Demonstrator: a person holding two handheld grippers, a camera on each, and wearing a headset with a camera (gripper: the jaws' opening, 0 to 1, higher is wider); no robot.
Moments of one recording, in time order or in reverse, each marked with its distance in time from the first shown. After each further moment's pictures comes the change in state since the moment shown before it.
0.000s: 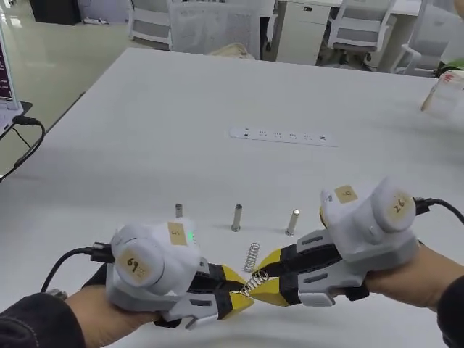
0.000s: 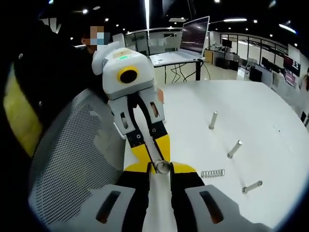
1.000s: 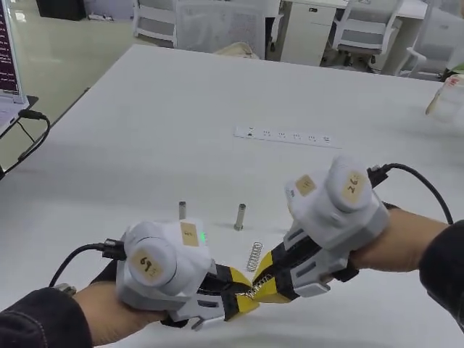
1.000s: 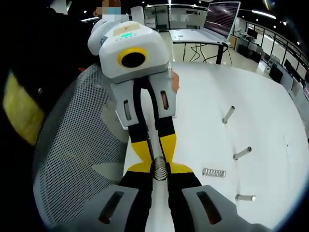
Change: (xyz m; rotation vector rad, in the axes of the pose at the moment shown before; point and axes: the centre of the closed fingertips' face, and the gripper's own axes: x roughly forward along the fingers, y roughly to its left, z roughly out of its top) left arm 0.003 -0.003 0.001 0.001 0.003 -0.012; right arm 0.005 0.005 -0.008 -0.121 0.246 0.099
